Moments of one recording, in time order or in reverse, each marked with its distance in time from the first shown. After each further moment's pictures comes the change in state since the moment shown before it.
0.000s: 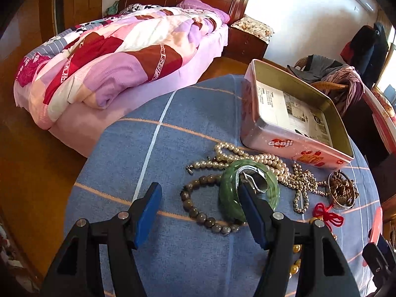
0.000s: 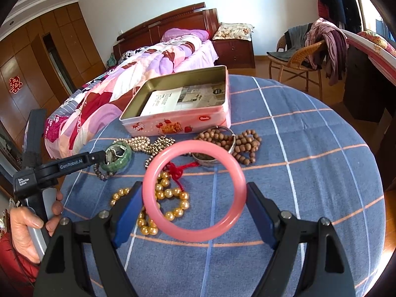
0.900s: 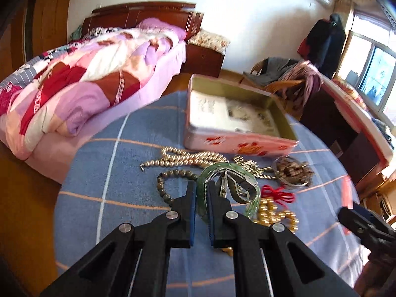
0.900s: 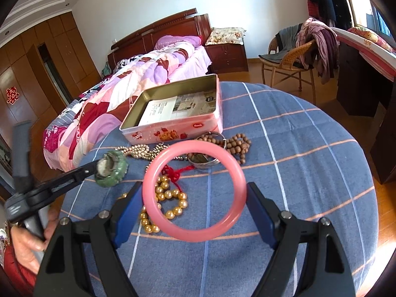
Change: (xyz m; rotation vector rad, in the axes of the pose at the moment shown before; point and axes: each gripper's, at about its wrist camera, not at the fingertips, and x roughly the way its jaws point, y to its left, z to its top) left arm -0.057 -0.027 -0.023 0.163 -0.123 -0.190; right arm -0.021 -0.003 -0.002 0.054 -0.039 -0.007
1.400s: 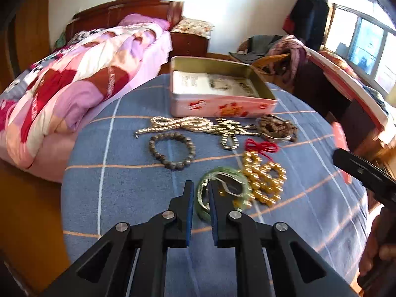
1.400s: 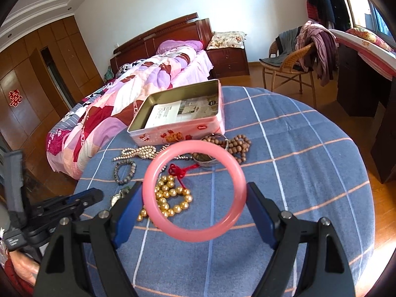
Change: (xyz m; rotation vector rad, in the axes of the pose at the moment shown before) left arm -0.018 -0.019 -0.034 0.140 0.099 -0.020; right arm -0.015 0.000 -0.004 0.010 -0.026 0.008
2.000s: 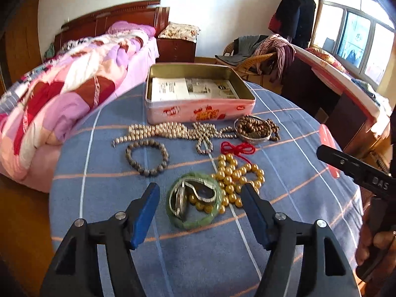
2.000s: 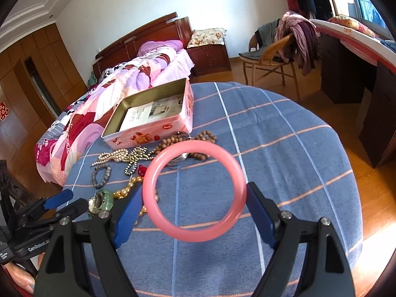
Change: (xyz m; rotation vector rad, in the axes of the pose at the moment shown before) left arm 0.002 -0.022 -0.002 0.026 -0.025 -0.030; right arm -0.001 -0.035 -0.001 0.065 0.012 -0.067
